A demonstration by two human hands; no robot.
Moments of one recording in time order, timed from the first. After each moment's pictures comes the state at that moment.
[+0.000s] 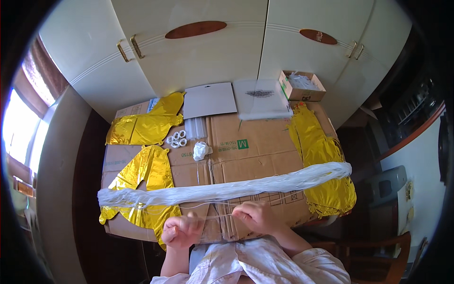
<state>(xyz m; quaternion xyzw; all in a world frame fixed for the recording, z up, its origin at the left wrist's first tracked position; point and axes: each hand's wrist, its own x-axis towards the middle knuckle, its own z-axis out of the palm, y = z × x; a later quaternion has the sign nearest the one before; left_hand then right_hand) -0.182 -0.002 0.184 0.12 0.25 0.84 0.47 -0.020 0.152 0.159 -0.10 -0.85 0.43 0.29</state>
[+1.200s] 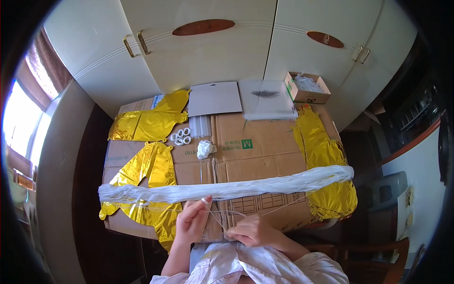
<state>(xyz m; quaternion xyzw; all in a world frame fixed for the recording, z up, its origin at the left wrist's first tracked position) -0.185 0.009 0.169 0.38 0.61 0.64 0.27 -0.014 0.132 0.154 -0.01 -0.87 0.40 0.29</state>
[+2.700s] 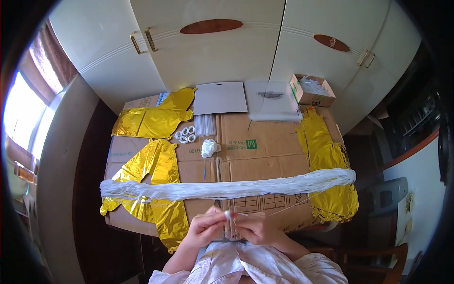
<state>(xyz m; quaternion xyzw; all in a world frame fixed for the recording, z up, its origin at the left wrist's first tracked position) -0.172 0.013 0.160 0.49 0.48 0.64 0.34 -0.013 0.129 0.154 -0.09 -0.85 0.45 0.25</state>
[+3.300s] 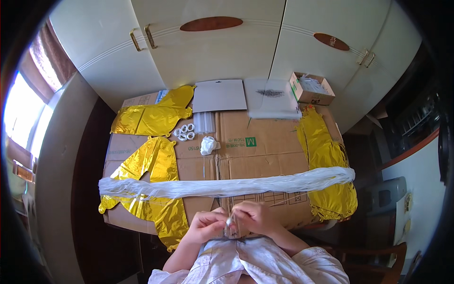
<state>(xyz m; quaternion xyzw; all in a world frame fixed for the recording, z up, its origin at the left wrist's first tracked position) -0.173 0.013 0.154 0.38 0.36 0.67 0.53 -0.030 0.138 0.158 -0.16 -0.80 0.52 0.26</state>
